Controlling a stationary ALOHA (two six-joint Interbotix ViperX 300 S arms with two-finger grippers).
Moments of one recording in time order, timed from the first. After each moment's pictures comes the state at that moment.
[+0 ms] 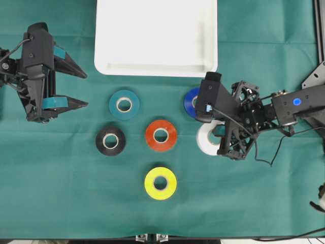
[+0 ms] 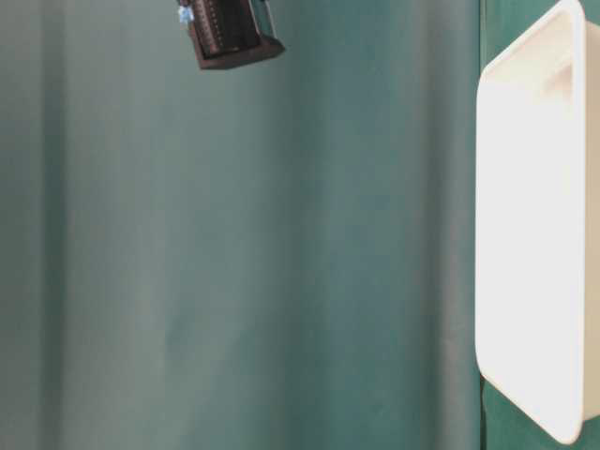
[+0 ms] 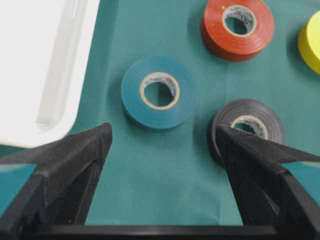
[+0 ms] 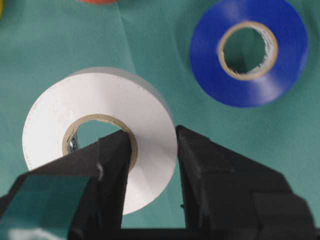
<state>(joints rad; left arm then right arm) 0.00 -0.51 0.98 -0.03 0.19 -0.13 0.24 -0.17 0.68 -0.09 0.67 0.75</state>
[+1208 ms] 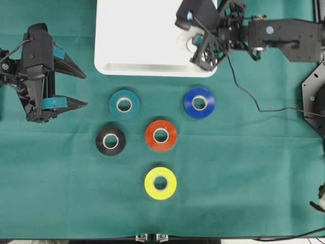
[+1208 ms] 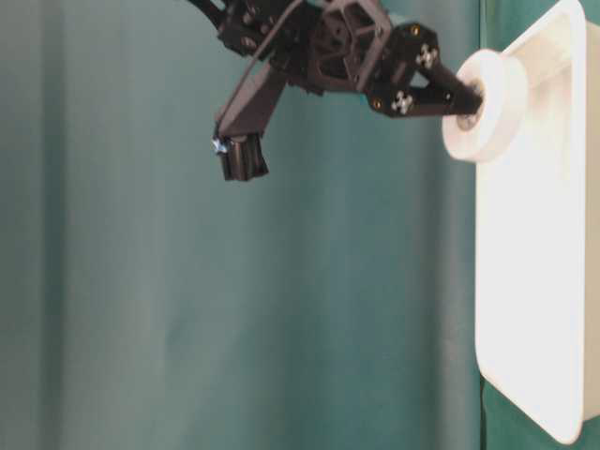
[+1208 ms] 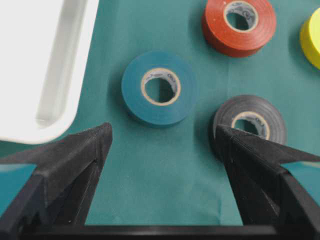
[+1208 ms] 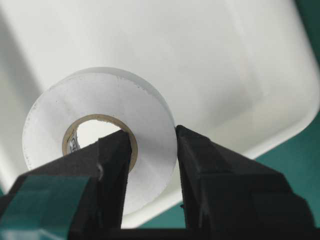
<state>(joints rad) 0.00 -0.51 0.99 -0.03 0.19 -0.13 -0.23 -0.04 0.57 -0.53 0.58 0.74</state>
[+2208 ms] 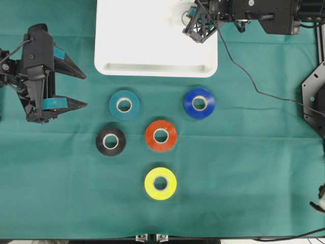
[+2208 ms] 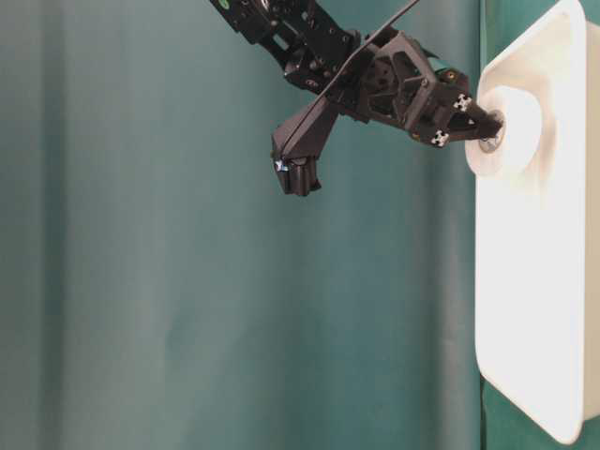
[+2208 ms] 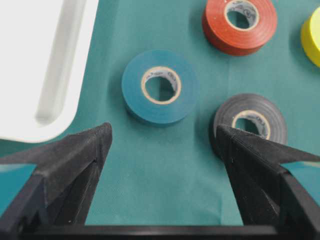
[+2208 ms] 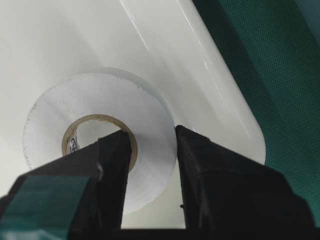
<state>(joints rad) 0.00 -0.50 0.99 -0.03 0.19 -0.13 -0.41 0.11 0.53 -0.59 0.43 0.74</state>
